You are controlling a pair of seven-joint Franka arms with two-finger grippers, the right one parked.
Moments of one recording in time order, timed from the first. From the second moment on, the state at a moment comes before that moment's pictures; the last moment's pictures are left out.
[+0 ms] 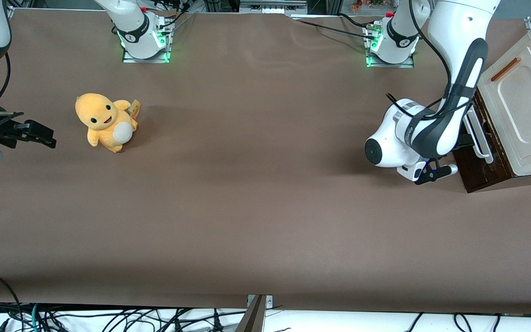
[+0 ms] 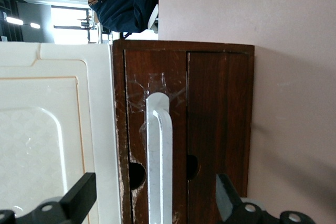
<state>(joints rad) -0.18 0.48 -0.13 -1.91 0.97 1.48 -0.93</state>
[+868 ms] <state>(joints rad) -0.18 0.52 -0.13 -2.00 1.06 1.43 -1.01</state>
